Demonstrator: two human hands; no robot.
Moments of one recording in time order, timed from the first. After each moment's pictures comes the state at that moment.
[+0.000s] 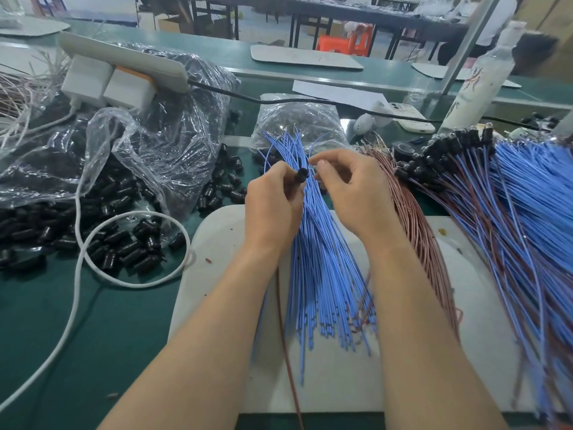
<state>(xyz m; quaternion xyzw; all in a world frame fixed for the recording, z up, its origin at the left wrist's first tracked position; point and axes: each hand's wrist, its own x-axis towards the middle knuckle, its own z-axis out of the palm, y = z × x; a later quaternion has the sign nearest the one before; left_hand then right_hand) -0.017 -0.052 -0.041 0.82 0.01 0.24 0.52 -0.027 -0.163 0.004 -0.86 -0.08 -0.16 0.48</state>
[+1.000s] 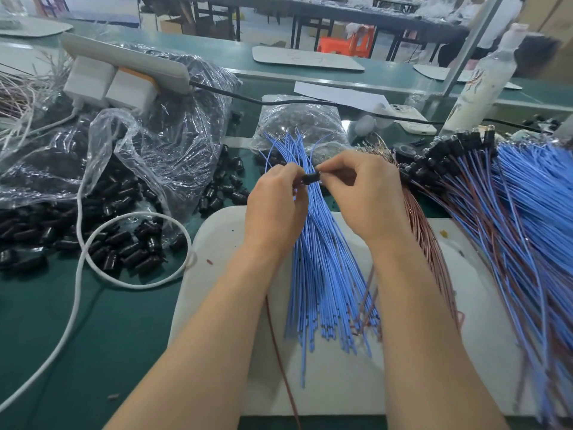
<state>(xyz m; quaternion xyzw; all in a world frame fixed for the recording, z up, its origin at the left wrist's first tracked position) -0.021 -0.051 -0.034 0.87 -0.06 0.25 0.42 -0.026 -0.169 0.007 -0.89 -0.10 -0.22 0.40</state>
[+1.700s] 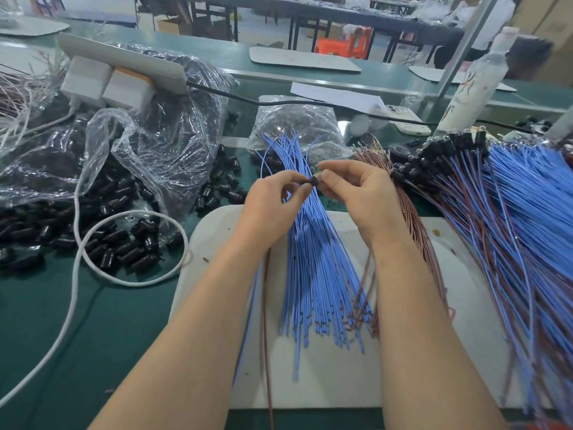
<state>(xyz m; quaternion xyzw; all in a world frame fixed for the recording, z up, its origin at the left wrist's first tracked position) -0.018 -0.041 -0.035 0.85 -0.09 0.15 0.49 -0.017 -0.182 -0.008 -0.76 -0.04 -0.08 0.65</state>
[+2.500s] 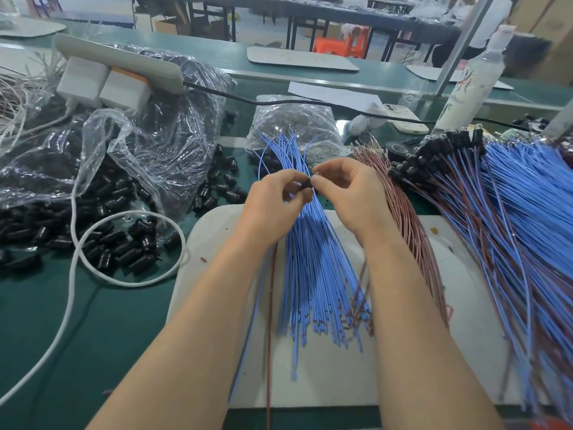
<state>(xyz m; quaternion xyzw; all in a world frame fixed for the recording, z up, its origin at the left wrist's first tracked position) -0.017 -0.044 -0.036 0.85 -0.09 0.12 0.51 -0.015 -0.175 -0.012 -0.81 -0.06 -0.12 0.57</state>
